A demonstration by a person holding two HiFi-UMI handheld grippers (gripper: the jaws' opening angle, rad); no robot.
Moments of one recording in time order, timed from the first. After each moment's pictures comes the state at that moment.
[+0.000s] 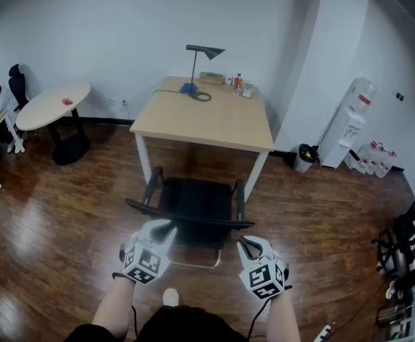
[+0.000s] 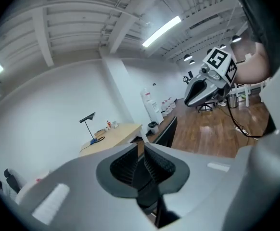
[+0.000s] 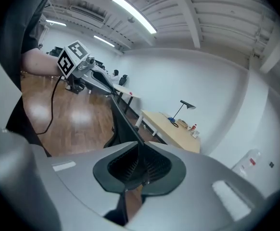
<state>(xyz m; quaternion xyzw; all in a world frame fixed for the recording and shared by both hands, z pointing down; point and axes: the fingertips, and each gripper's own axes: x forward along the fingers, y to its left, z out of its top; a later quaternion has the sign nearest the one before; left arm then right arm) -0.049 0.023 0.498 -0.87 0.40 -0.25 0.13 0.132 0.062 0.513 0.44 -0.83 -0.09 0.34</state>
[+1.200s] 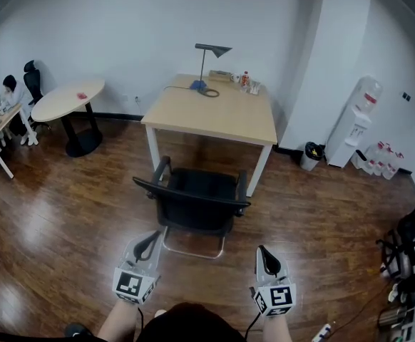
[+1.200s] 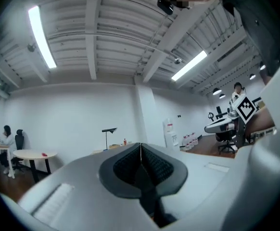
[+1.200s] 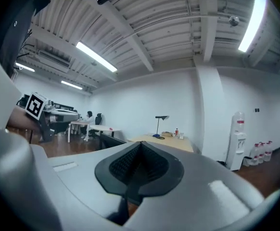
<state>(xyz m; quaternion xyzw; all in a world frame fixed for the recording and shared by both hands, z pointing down) -0.072 0.165 0.448 -0.84 0.53 0.00 0.07 0.205 0.181 0.480 0.56 -0.83 0.00 0.06</state>
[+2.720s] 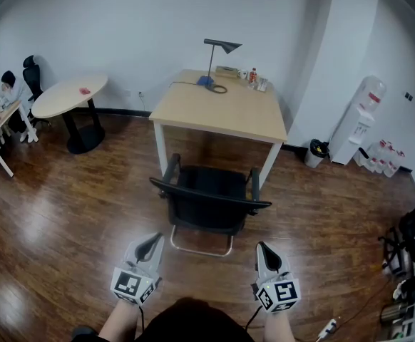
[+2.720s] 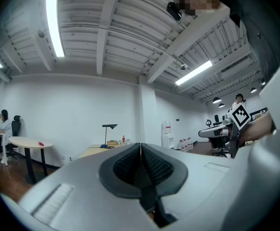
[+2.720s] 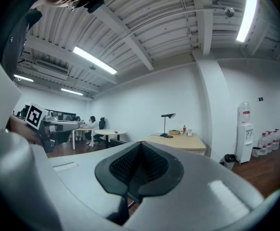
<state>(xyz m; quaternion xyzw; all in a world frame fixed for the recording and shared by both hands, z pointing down) -0.142 0.155 0.463 -0.86 0.51 0.02 0.03 0.129 0.163 0.479 0.54 -0.84 0.03 0.03</state>
